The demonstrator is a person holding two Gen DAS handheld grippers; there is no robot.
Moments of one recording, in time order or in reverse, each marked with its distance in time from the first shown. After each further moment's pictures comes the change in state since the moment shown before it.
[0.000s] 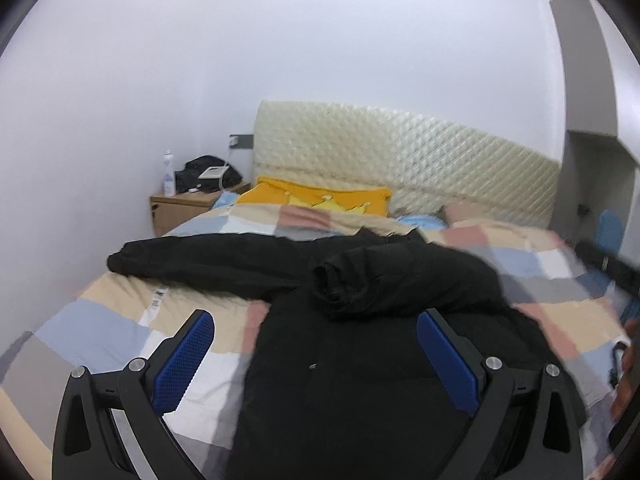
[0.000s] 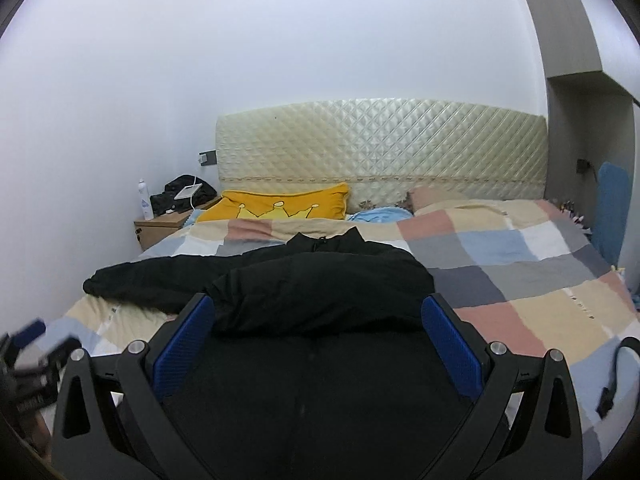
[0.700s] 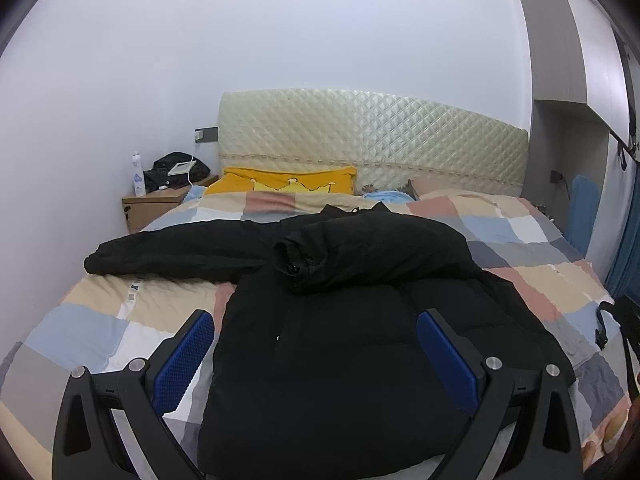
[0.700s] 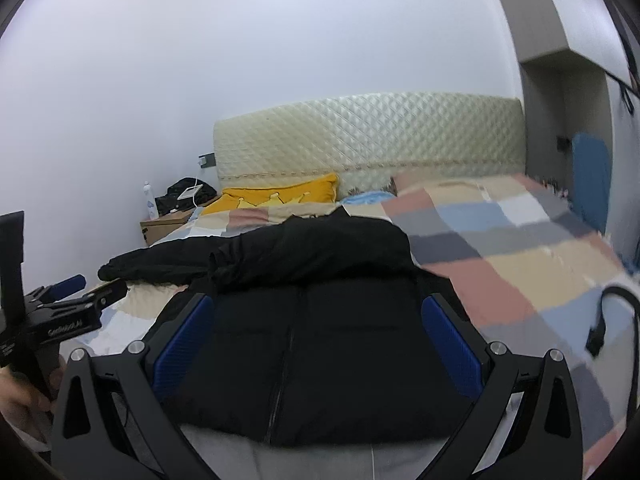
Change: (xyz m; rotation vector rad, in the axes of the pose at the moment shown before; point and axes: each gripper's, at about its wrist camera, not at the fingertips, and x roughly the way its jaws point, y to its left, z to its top) left arm -0.011 -0.034 -0.022 0.102 0.061 -0.071; right arm -0.091 -0.027 -0.078 0.082 -0.013 -0.005
